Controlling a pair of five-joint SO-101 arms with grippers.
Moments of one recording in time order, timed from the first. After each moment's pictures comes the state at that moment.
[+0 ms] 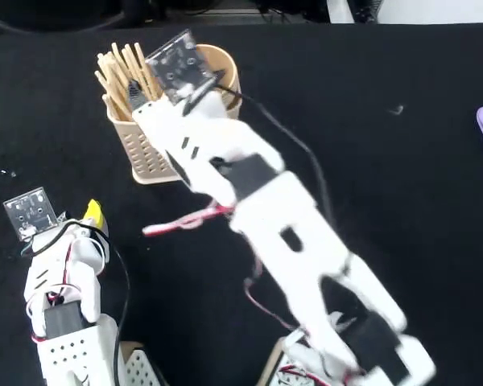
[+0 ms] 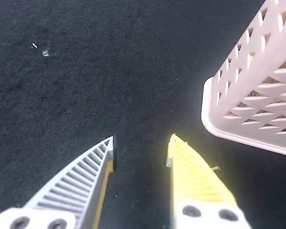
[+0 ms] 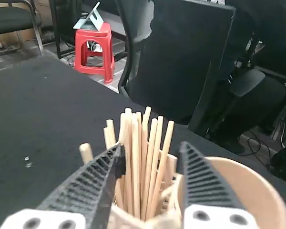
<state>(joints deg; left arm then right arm) -22.3 -101.8 96.2 43.4 6.1 -36.3 -19.2 13.9 29.3 7.2</state>
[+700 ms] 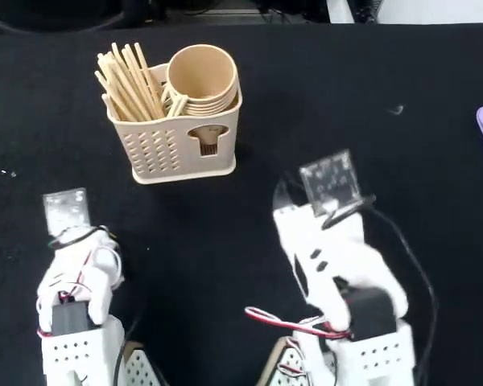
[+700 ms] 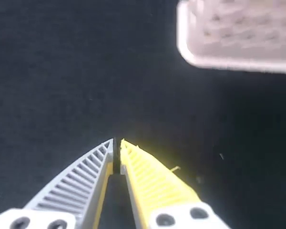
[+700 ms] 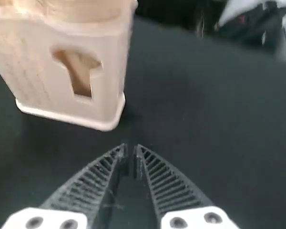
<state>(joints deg) -13.4 -102.4 95.6 57.2 -1.3 -11.3 -83.2 65.5 59.5 9.5</state>
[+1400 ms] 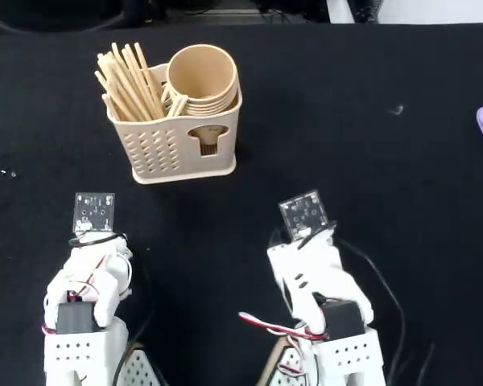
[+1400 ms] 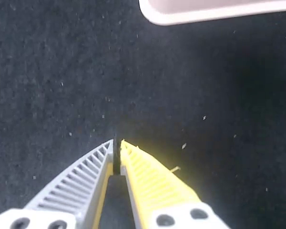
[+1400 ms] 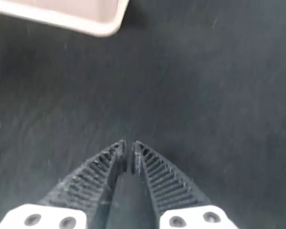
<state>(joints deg) -8.7 -102.4 96.1 63.2 -6.1 -10.9 -103.1 96.7 62.3 9.5</state>
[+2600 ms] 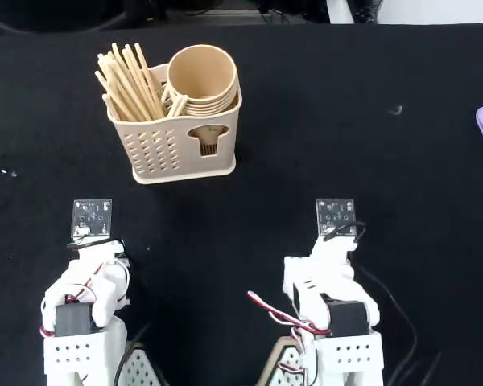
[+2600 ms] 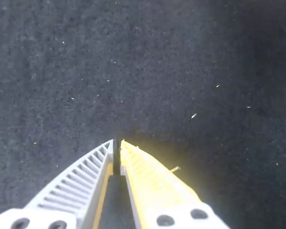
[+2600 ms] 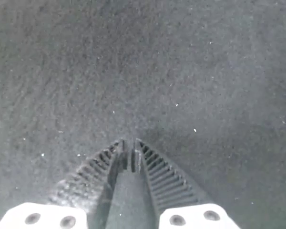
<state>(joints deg) -10.8 -104.4 96.1 71.6 -6.1 -3.6 -103.1 96.7 74.0 -5.6</state>
